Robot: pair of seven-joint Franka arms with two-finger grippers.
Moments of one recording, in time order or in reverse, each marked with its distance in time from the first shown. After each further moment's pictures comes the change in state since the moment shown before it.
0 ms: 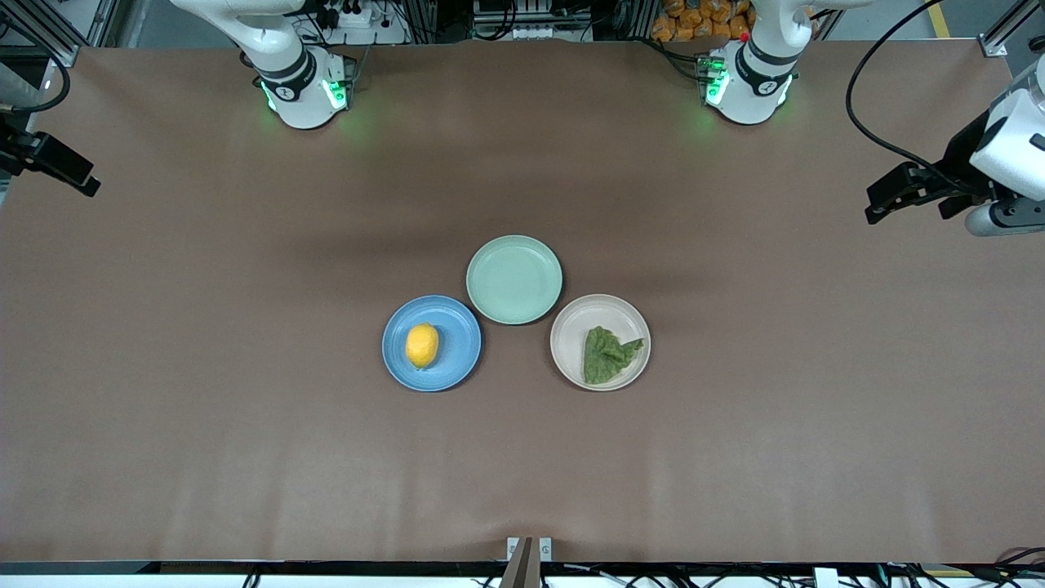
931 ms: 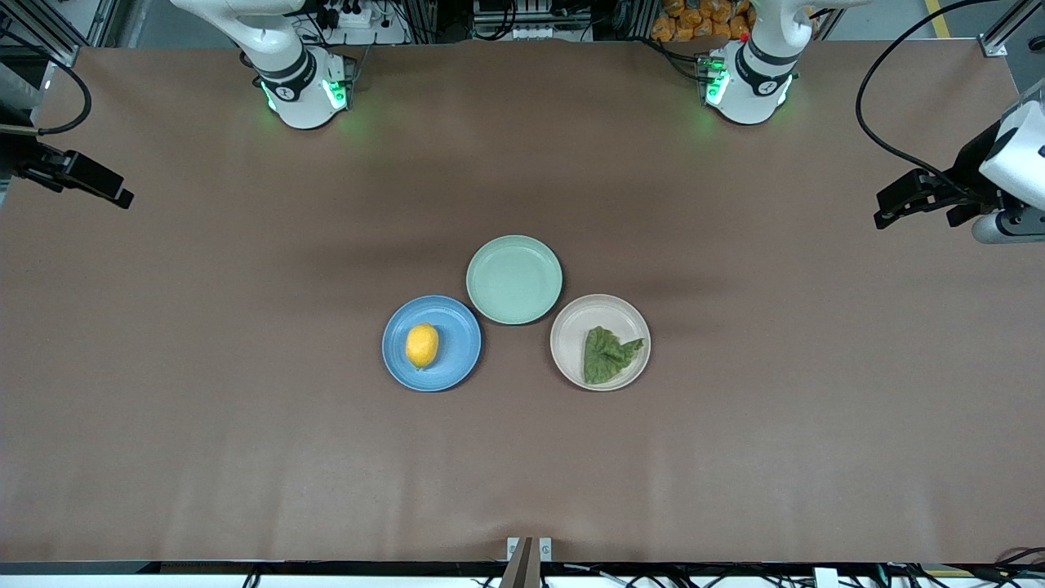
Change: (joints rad) left arm 0.036 0.000 -0.001 -0.033 -0.022 0.029 0.070; right arm 0.000 0.042 0.001 -0.001 0.096 -0.007 -0.001
